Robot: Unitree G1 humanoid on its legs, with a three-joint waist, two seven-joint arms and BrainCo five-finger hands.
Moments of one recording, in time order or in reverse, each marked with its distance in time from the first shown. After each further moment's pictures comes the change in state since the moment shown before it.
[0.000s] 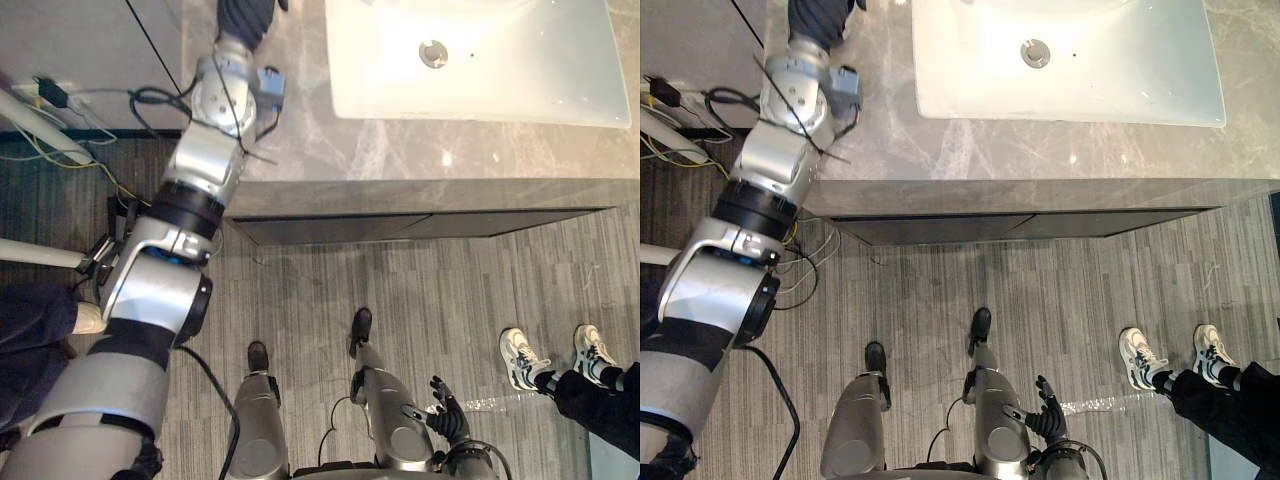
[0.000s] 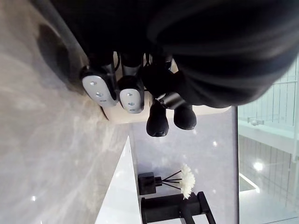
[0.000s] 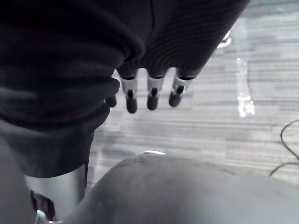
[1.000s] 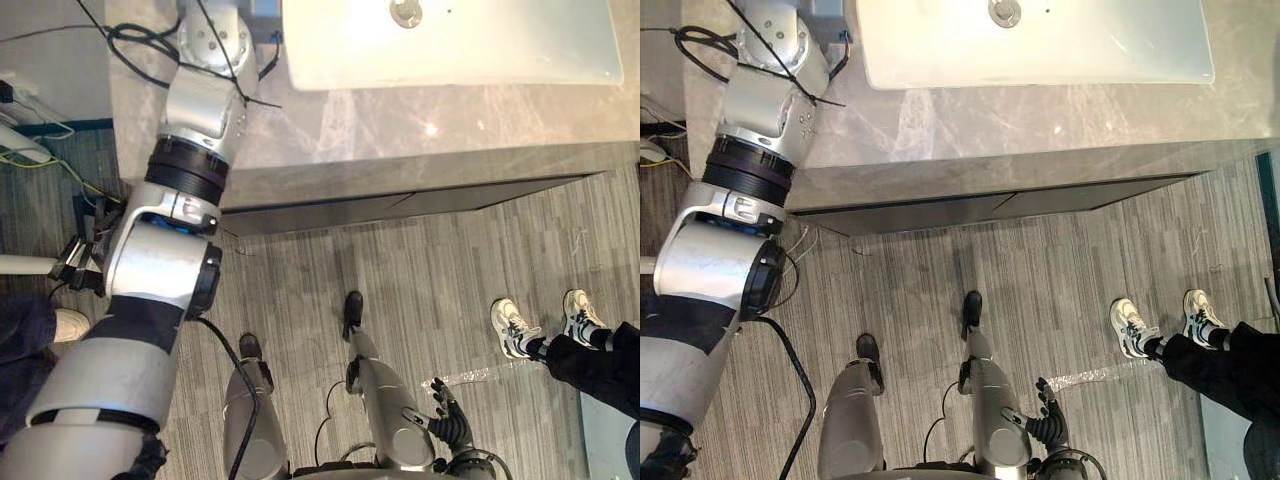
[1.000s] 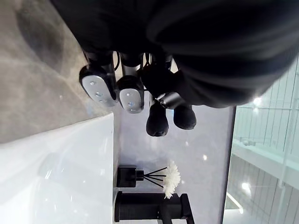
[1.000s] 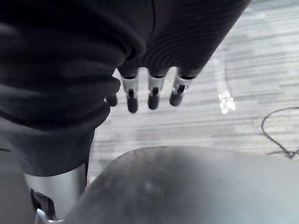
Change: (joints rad) left arm -0.036 -0.061 0.119 0.008 -0.036 -0.005 0.040; right arm 0.077 0.004 -0.009 -0.050 0.029 -0.027 0.000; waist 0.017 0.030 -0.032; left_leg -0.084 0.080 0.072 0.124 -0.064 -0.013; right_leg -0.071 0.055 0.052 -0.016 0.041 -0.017
